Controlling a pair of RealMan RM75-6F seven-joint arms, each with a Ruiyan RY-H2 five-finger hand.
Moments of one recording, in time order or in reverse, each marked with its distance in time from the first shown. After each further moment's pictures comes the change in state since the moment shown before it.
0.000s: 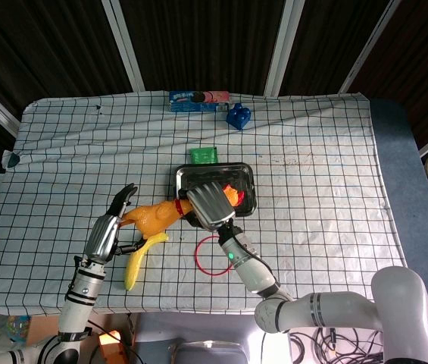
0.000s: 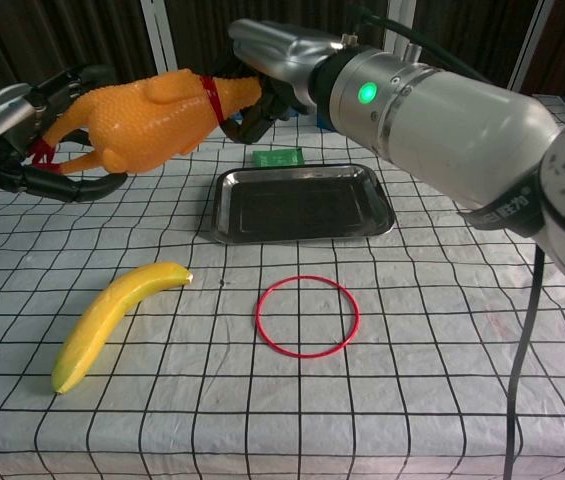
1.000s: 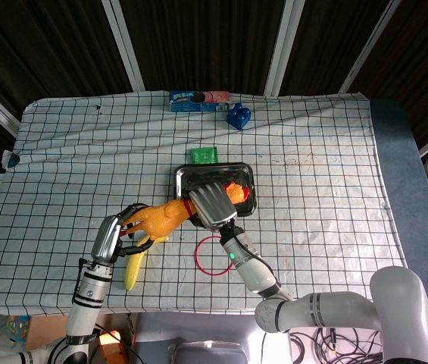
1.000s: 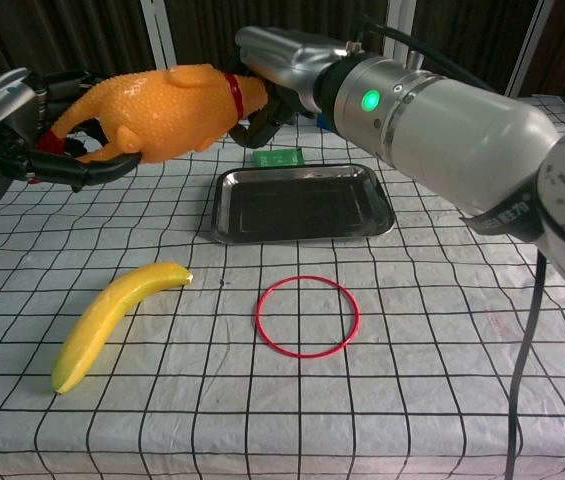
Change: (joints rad) left arm 0.010 -0.062 -0.014 0.003 0.037 0.054 -0.094; right arm 0.002 -0.004 -0.014 0.009 0.012 0.013 -0.011
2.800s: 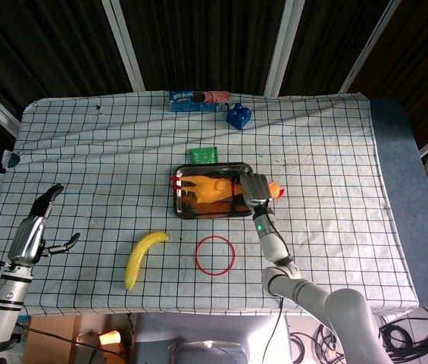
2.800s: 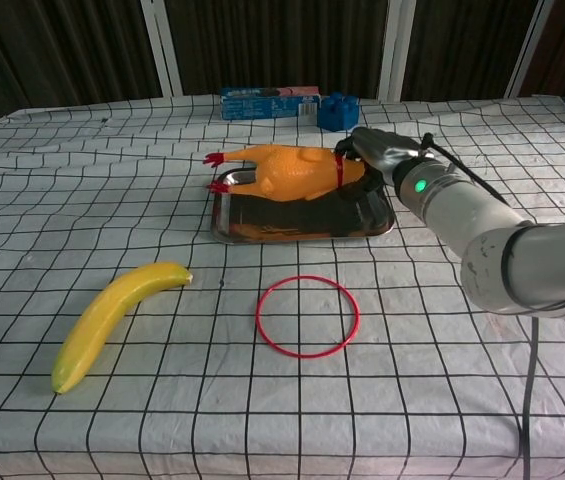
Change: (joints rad) left arm 0.122 0.391 0.077 0.092 0.004 -0.049 -0.190; right arm -0.023 -0.343 0.003 1.014 -0.119 -0.316 0.592
